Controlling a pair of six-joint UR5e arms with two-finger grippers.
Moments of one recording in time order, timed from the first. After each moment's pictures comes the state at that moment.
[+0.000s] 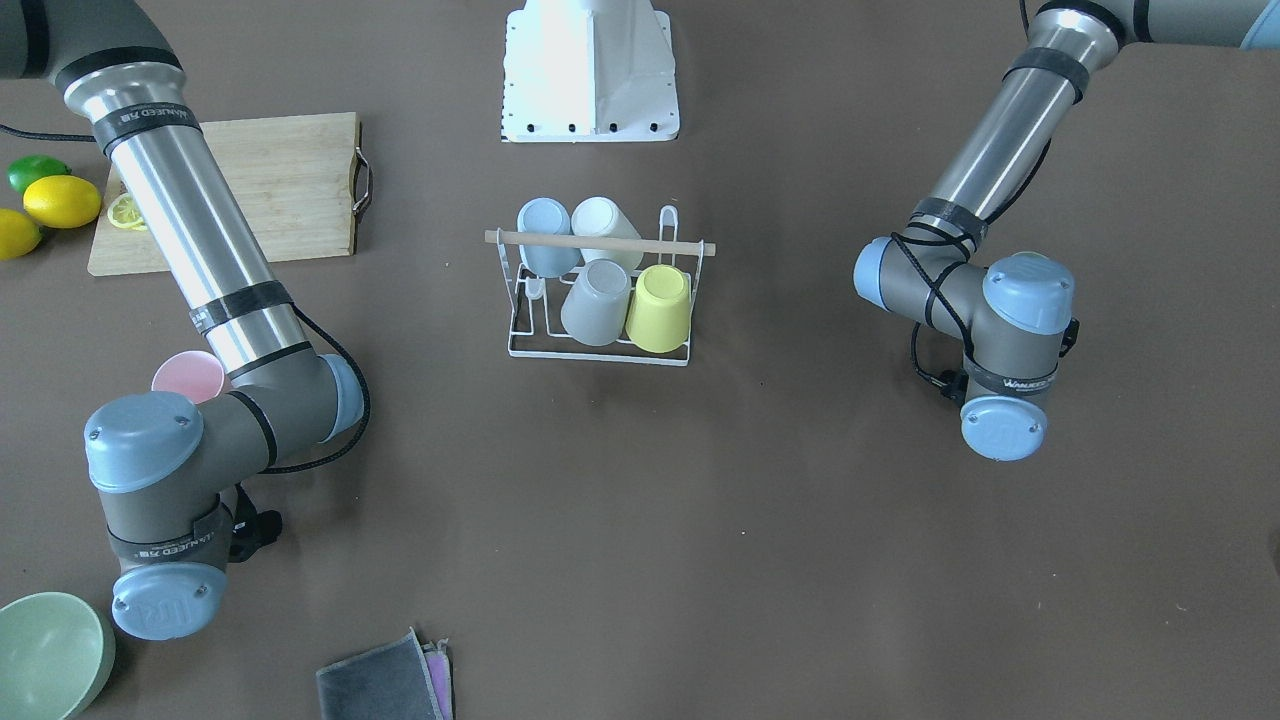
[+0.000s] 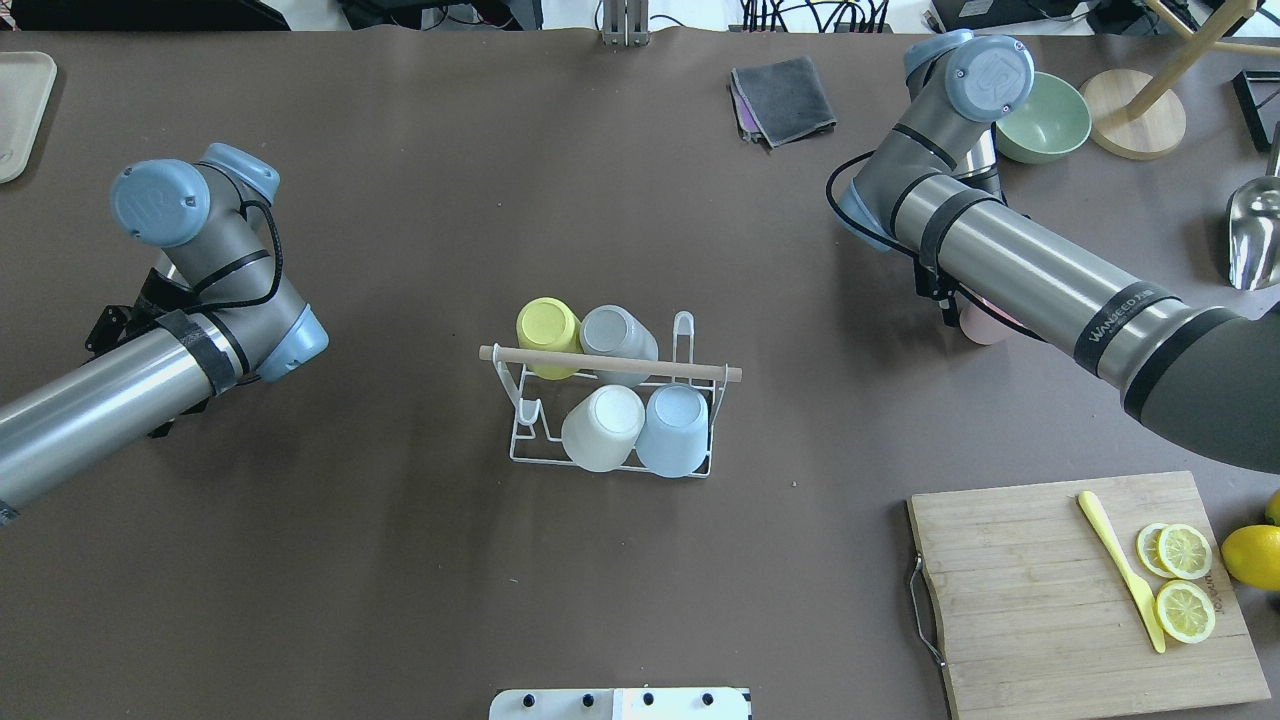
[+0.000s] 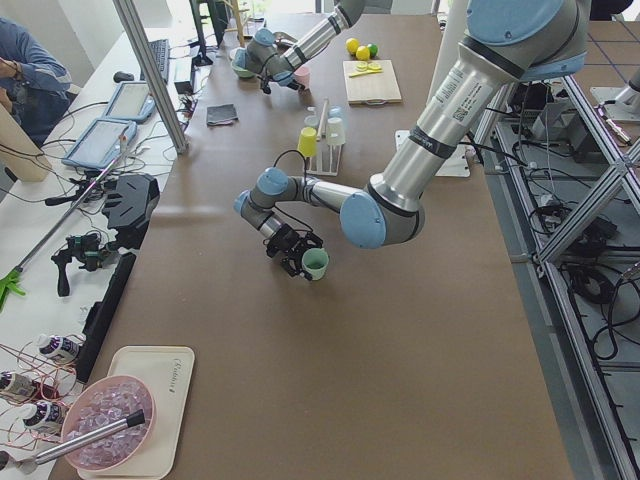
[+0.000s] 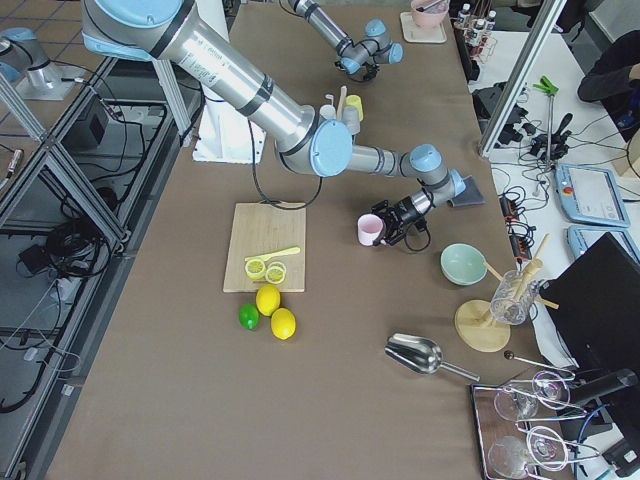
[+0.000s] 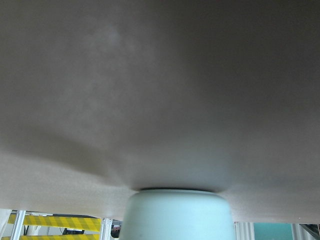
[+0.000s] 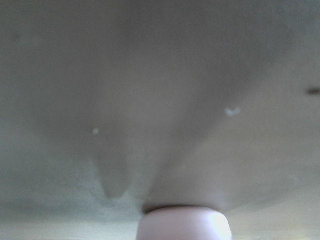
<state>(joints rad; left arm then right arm) -0.83 -2.22 -1.06 -0.70 -2.08 0.38 0.93 -0.53 0.46 -2.22 2.24 -0.32</state>
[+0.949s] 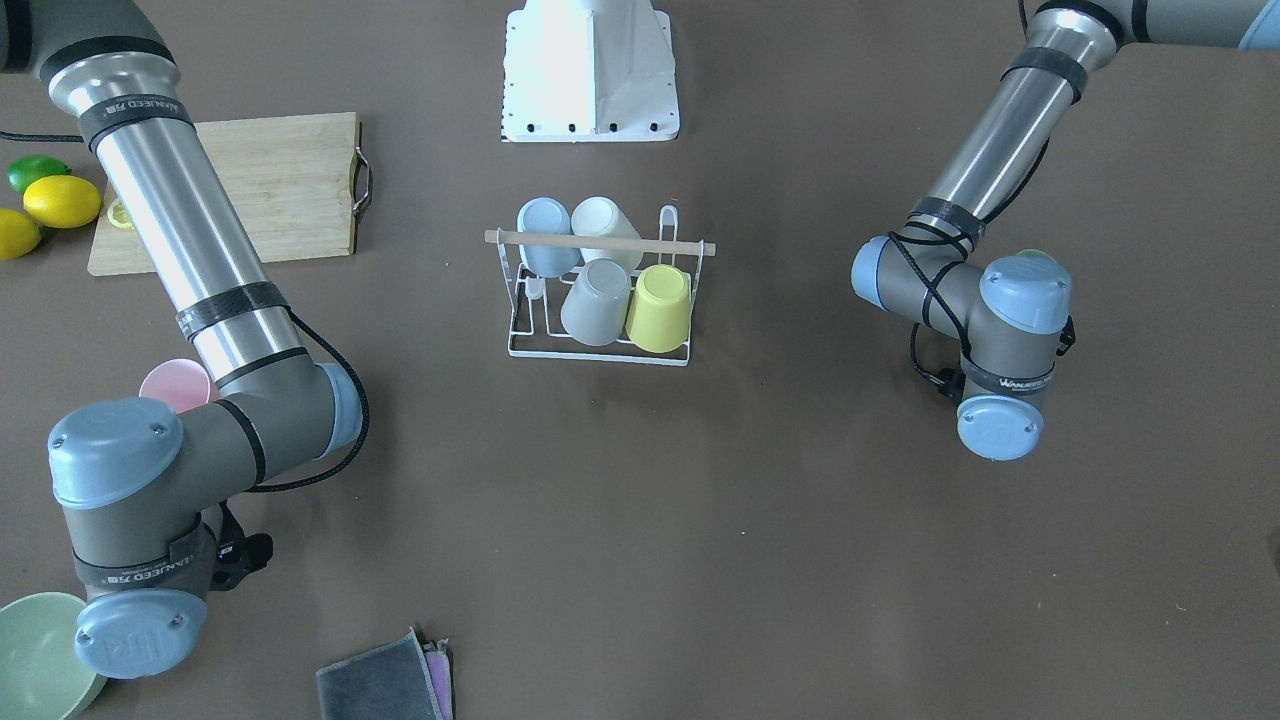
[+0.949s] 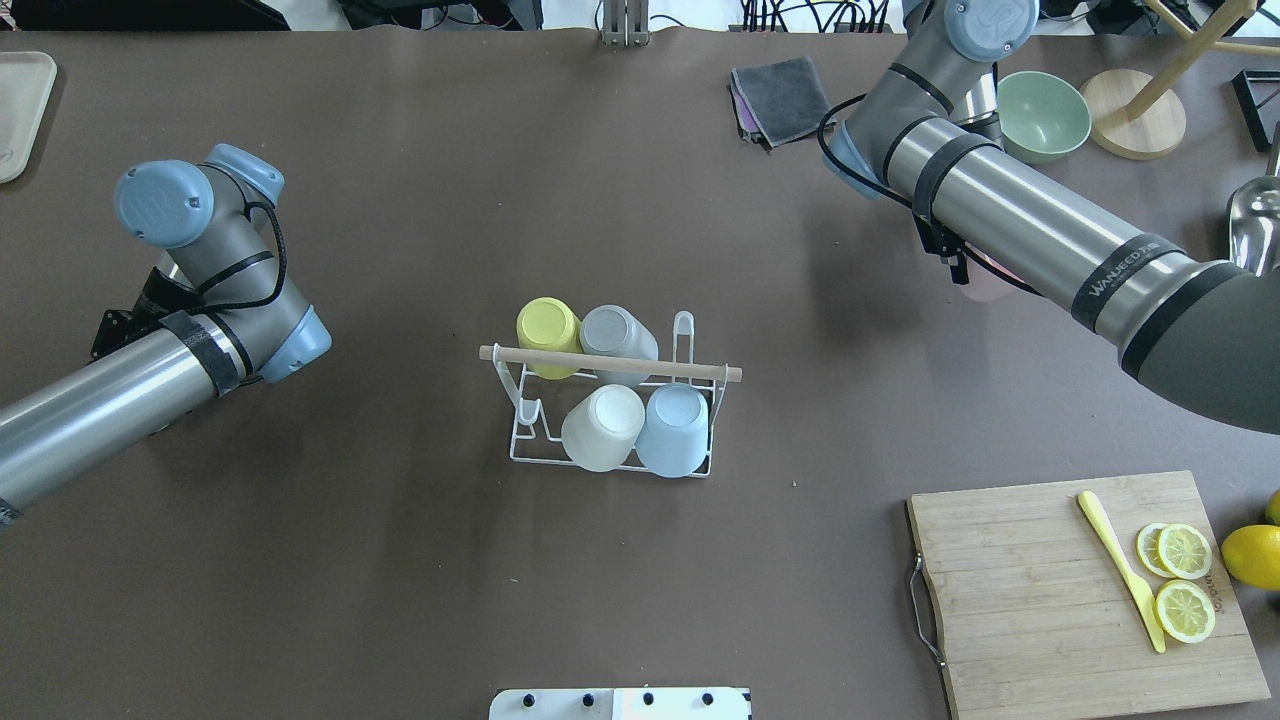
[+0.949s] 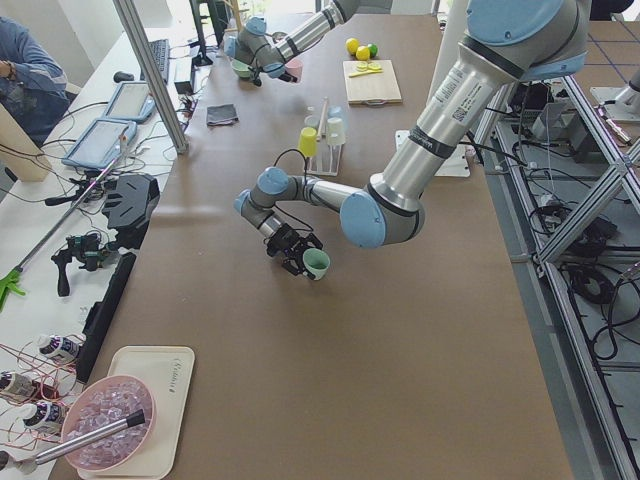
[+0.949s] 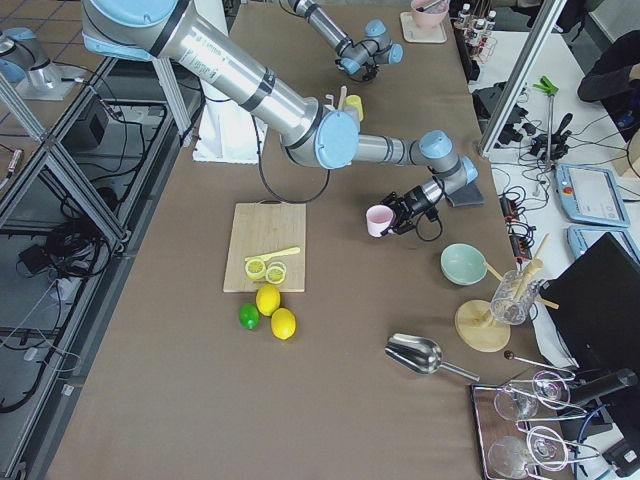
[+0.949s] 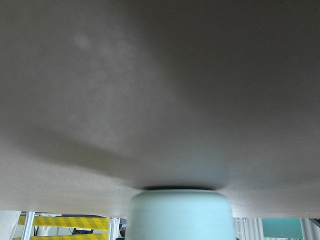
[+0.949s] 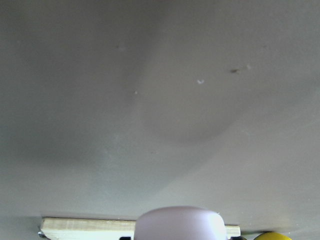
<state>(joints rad) -0.83 -2.23 -1.06 -0.70 -2.06 0.41 0.98 -0.46 0.48 -2.26 2.21 -0.34</state>
